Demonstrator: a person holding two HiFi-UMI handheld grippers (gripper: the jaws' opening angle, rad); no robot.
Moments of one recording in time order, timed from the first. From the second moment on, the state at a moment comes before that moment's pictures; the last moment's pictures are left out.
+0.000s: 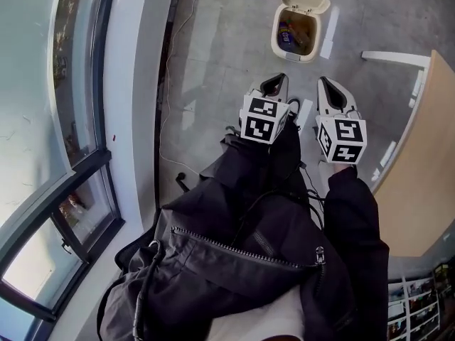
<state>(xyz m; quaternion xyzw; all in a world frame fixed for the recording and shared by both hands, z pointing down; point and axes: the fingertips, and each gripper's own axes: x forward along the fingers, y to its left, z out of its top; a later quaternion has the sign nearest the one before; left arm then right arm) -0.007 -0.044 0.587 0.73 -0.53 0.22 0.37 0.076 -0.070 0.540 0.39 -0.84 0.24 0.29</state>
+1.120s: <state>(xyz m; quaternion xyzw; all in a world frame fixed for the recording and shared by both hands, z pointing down) -0.048 0.041 0.772 0.65 -0.52 0.27 0.48 0.052 -0.152 0.733 0.31 -0.85 0.21 0.37</state>
